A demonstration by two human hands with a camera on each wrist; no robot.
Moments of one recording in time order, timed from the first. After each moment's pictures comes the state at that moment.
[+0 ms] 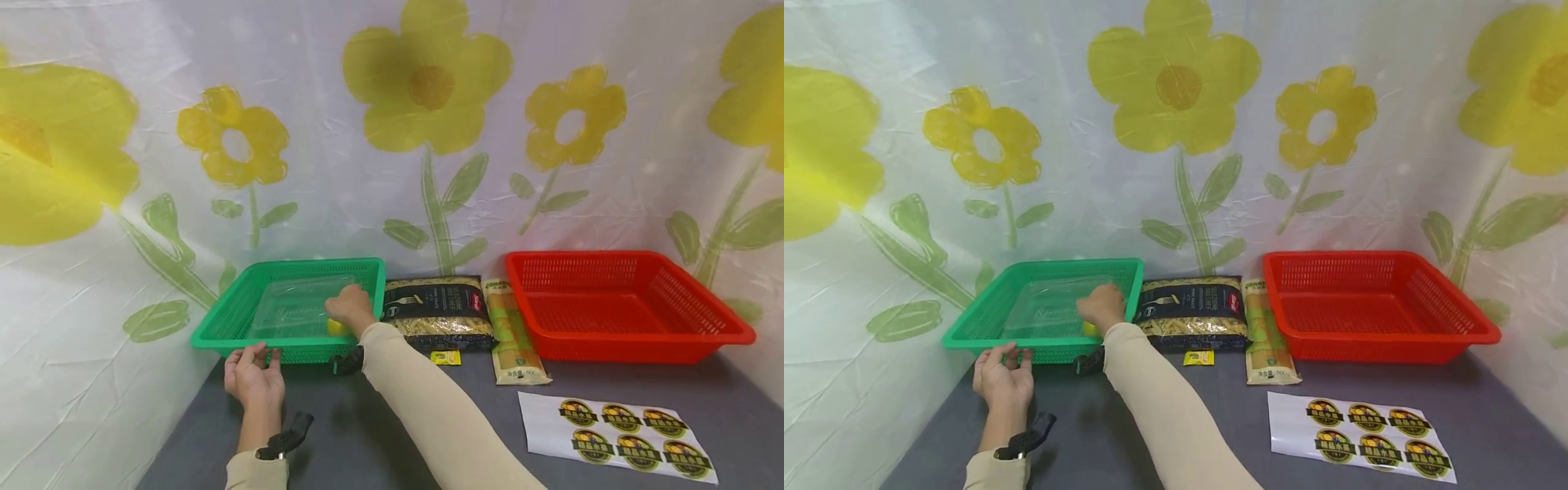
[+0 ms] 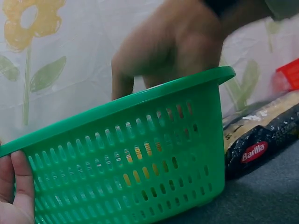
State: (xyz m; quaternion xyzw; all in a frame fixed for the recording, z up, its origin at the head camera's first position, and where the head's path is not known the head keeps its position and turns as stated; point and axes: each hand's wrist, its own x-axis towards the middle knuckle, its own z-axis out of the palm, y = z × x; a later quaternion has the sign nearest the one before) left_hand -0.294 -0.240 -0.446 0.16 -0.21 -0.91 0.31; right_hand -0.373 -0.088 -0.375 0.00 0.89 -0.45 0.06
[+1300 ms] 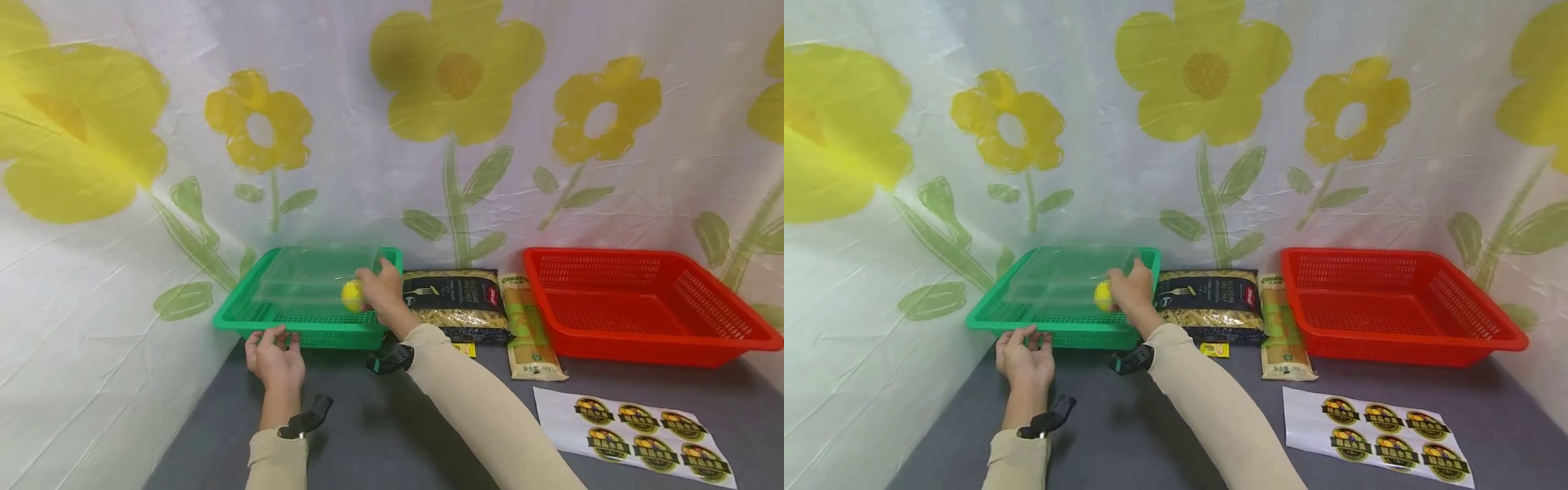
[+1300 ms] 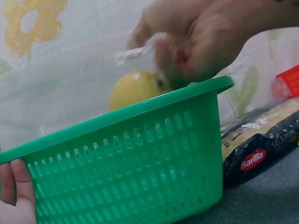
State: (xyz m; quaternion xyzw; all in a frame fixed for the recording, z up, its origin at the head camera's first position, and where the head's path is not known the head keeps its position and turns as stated) left_hand -0.293 -0.239 -0.439 0.16 -0.22 -0.91 0.30; right_hand -0.358 -0.067 -0.362 0.03 0.73 -0.68 0.00
